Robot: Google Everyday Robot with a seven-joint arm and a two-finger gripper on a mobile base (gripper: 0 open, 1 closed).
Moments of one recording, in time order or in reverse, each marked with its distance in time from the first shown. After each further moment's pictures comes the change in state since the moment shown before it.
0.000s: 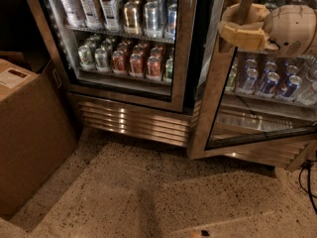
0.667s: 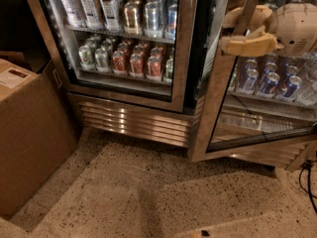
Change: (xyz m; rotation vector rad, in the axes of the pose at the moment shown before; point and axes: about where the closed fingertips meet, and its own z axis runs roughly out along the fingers) arm 0.000 -0.007 -0.013 0.000 0.000 0.000
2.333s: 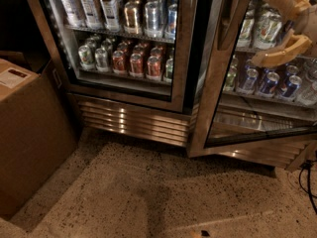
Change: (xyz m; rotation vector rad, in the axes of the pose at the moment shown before) arm -0.013 -0.009 -0.044 0.175 -0.028 -0.005
